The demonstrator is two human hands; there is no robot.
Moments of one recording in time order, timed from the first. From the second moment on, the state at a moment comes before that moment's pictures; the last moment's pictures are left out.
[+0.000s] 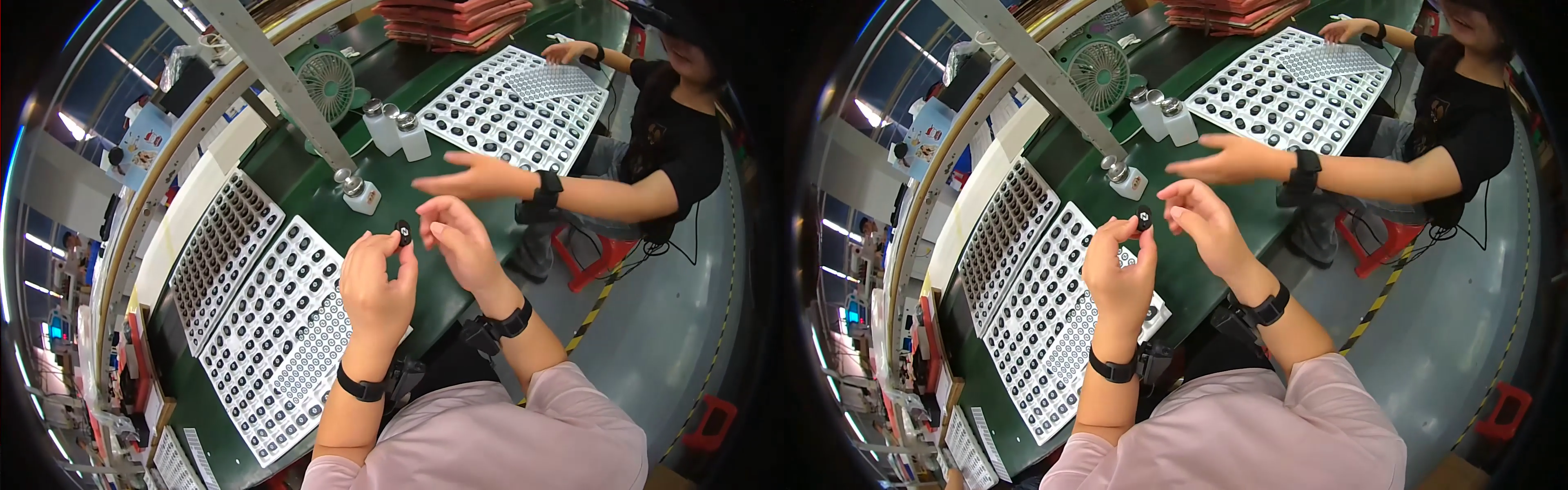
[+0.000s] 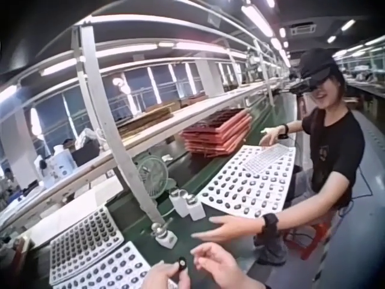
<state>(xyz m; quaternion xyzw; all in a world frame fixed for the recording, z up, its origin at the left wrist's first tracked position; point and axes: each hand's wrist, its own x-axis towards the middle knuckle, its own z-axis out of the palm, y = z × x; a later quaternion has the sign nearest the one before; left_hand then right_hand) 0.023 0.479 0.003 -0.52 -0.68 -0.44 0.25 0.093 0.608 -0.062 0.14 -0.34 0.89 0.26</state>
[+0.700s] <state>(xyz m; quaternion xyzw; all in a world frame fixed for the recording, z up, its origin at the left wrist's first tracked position) 0.032 0.447 0.001 -0.43 -0.68 -0.59 0.05 0.102 0.579 -0.067 -0.06 -0.53 0.80 0.29</state>
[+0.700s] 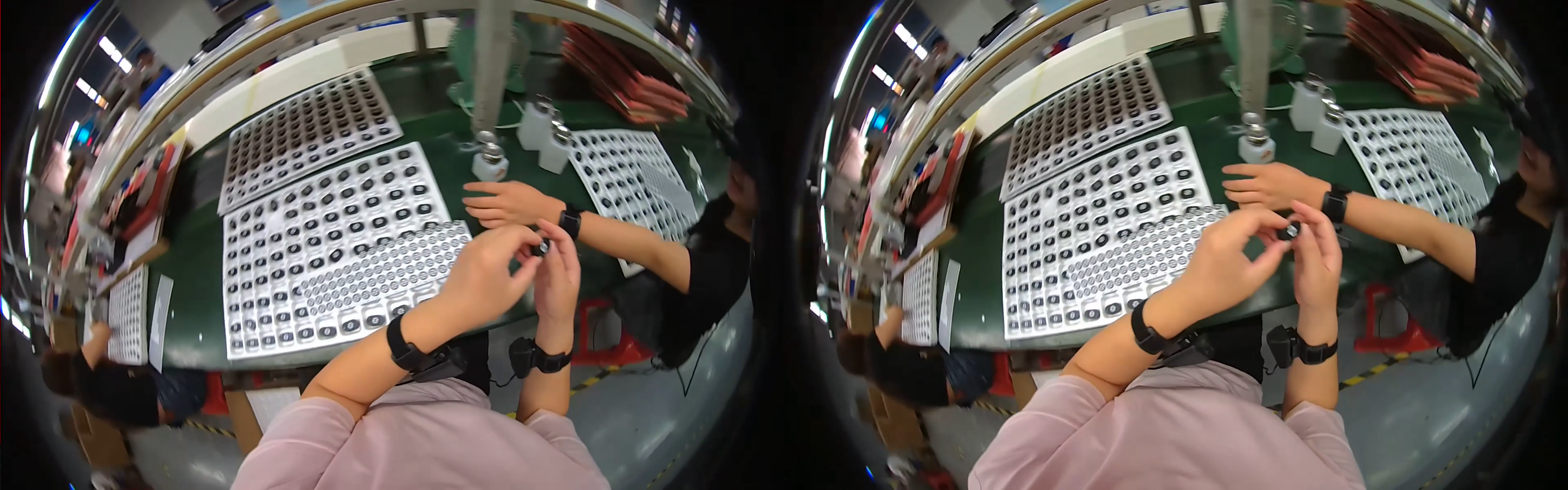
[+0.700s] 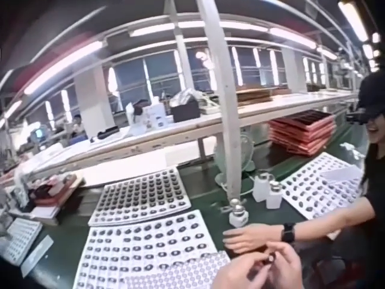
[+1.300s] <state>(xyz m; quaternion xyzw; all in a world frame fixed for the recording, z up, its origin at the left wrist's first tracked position) 0.024 0.369 0.000 -0.43 -0.69 -0.58 0.04 0.078 0.593 -0.078 -0.02 -0.41 0.87 0.28</state>
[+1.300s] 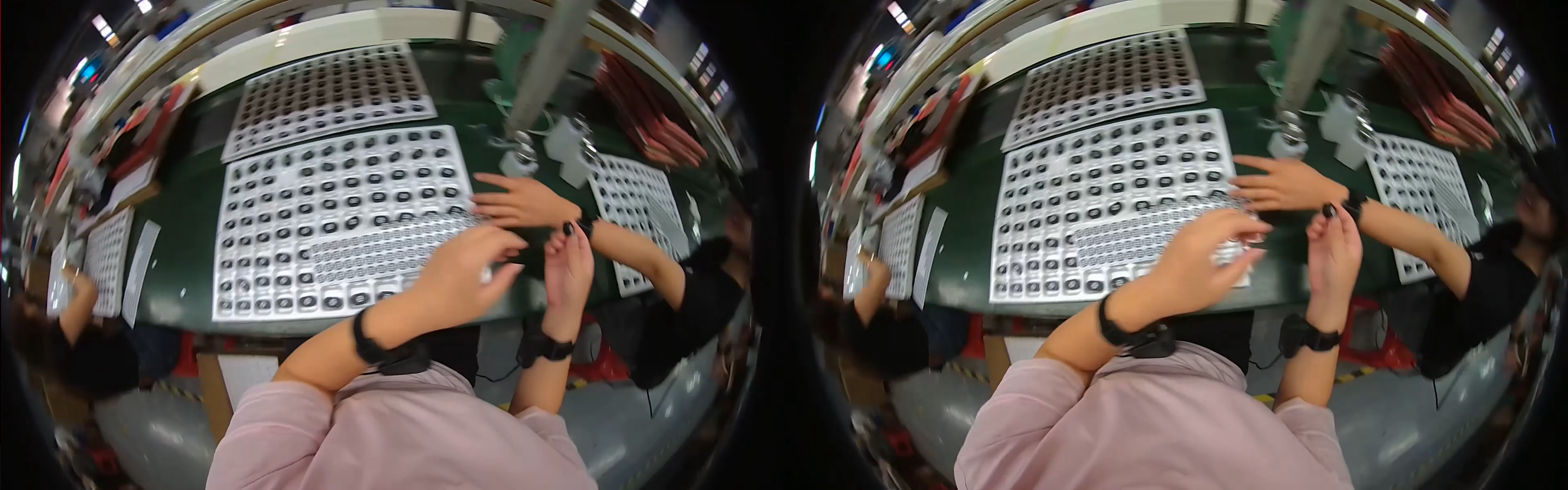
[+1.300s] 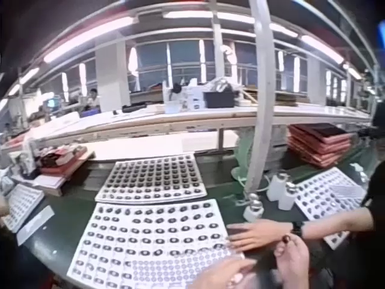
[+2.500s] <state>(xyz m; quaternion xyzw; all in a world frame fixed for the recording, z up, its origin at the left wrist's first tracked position) 0.040 0.198 -0.028 -0.27 -0.78 -0.57 0.00 0.122 0.682 -0.093 -0.05 -0.37 0.86 0.34</state>
